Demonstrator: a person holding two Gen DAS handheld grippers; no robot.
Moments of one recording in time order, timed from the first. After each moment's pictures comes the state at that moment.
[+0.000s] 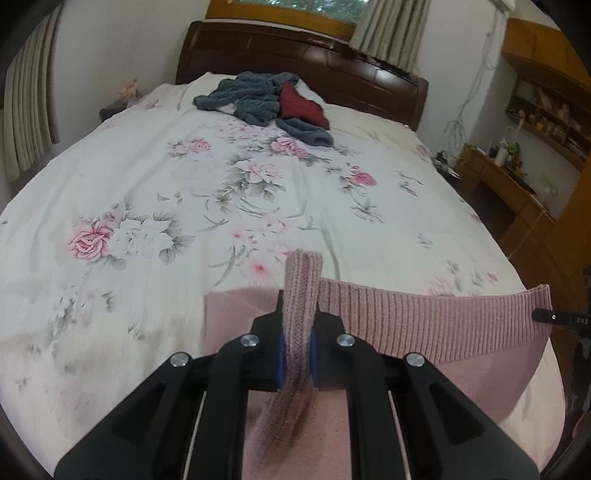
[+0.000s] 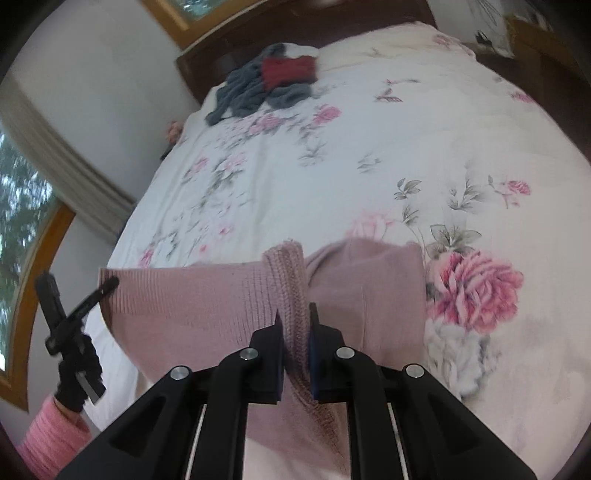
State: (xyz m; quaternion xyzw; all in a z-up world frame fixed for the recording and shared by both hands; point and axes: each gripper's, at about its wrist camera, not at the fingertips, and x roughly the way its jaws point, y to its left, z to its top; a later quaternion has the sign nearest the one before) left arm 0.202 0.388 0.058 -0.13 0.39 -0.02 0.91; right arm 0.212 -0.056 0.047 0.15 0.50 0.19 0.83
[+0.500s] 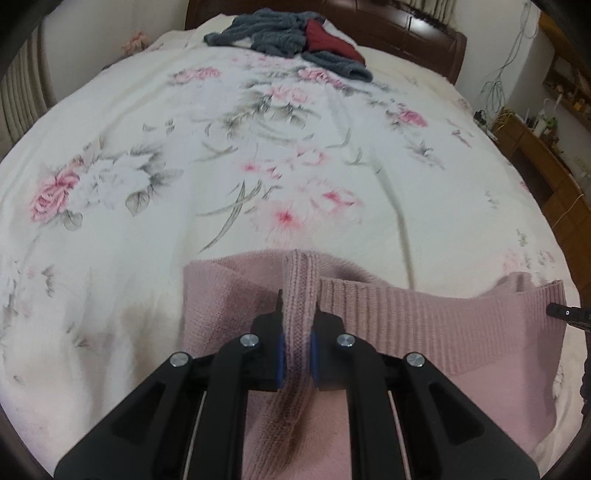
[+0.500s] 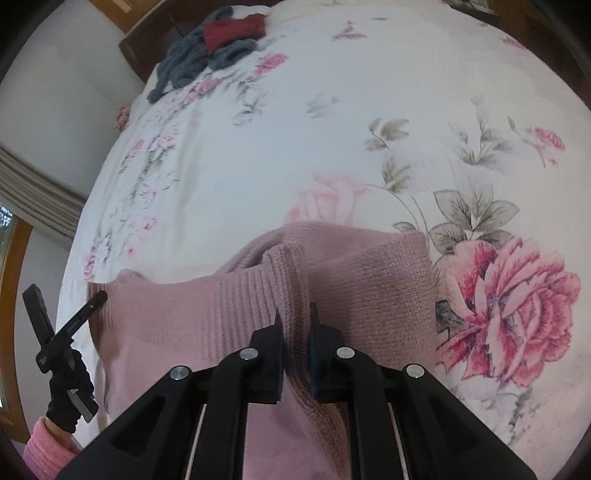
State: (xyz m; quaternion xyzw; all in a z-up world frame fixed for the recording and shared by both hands) left arm 0.271 0.392 -0.062 -0.12 0.48 0.01 0.87; right arm 0.290 -0.050 -0.069 0.15 0.56 0.13 0.80
